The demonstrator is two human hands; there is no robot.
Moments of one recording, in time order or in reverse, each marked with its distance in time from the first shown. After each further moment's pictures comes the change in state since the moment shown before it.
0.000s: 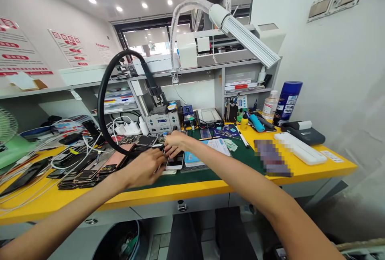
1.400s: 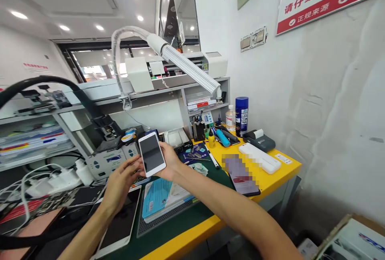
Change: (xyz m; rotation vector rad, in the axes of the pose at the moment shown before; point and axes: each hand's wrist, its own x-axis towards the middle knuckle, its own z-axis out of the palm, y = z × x) left_hand 0.132 0.001 0.021 -1.538 0.672 -0.465; right_hand -0.028 0.022 -0.092 0.988 -0.174 -0.450
